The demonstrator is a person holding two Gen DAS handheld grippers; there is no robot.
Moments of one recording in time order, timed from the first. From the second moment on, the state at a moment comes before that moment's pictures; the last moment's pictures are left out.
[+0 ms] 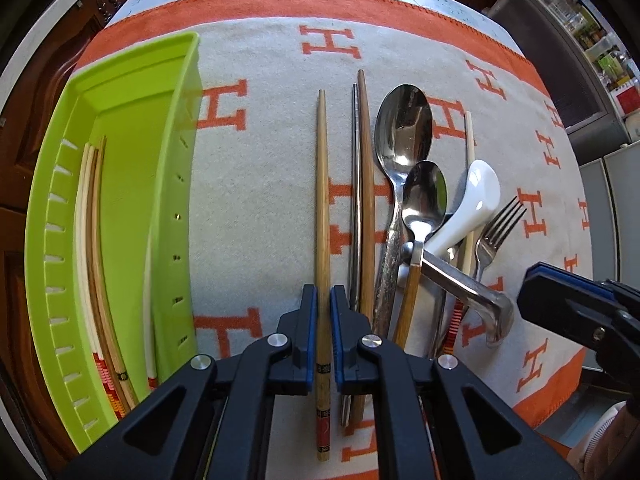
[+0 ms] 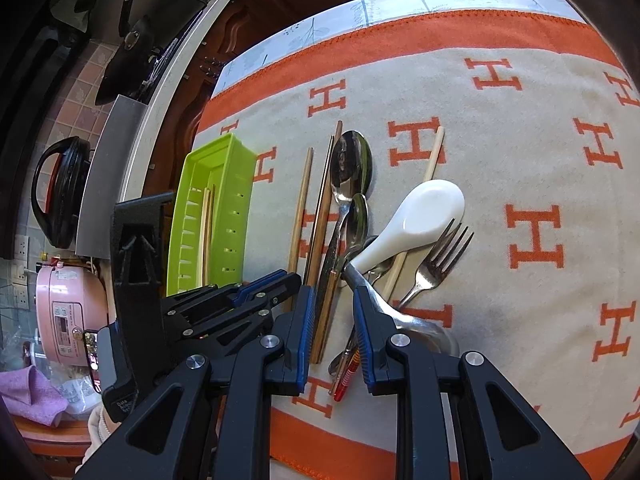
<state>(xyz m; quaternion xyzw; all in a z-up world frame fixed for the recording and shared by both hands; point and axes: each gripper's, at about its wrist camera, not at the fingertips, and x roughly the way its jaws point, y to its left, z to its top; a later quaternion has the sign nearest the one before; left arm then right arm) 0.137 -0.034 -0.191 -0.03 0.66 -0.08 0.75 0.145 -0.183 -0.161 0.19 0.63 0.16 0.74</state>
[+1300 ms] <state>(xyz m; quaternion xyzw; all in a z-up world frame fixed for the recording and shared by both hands) 0.095 0.126 -0.133 -0.04 0.60 0.01 0.80 0.190 -0.089 -0.212 0.15 0.71 0.10 0.68</state>
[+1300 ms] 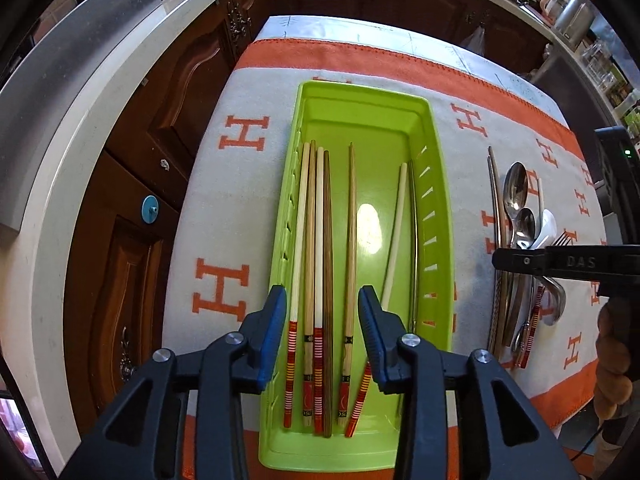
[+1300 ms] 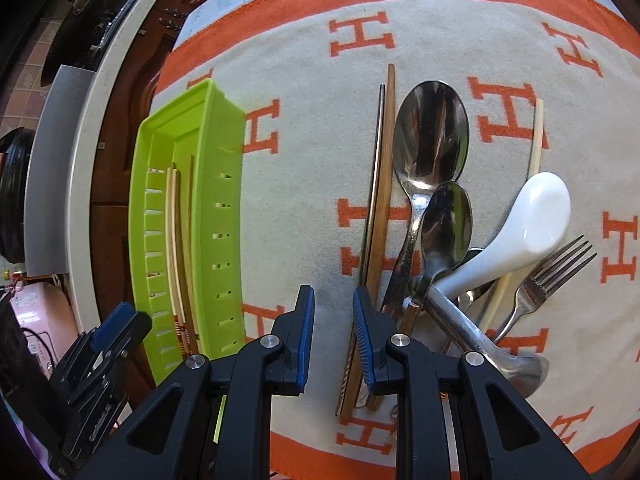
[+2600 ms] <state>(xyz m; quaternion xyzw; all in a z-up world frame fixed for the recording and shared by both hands) 0.080 0.159 -0.105 -0.09 0.56 0.01 0.82 0.158 -0.016 -0.163 0.17 0.67 0.15 0.70</state>
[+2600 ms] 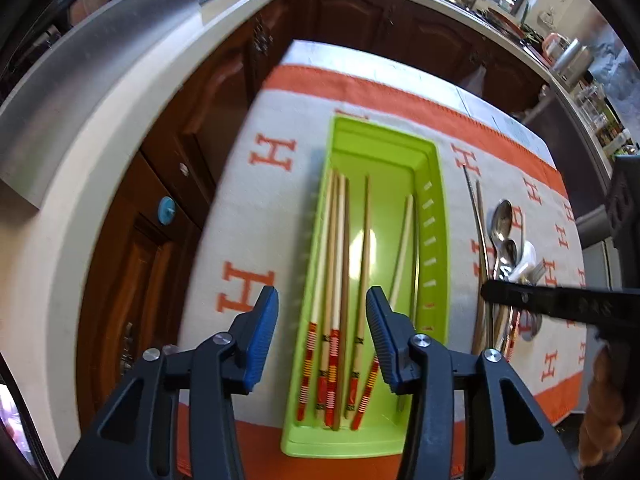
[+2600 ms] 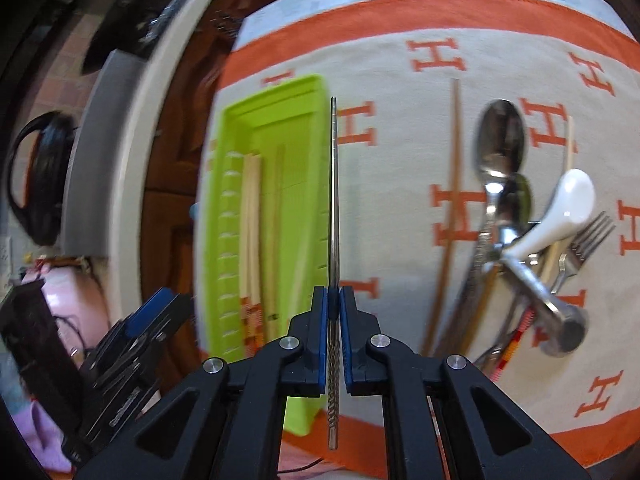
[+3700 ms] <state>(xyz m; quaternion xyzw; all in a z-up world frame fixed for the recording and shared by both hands) 0.081 0.087 -0.092 -0.05 0.57 -0.02 0.82 0.139 -0.086 -0.147 0.14 0.65 0.15 0.73</state>
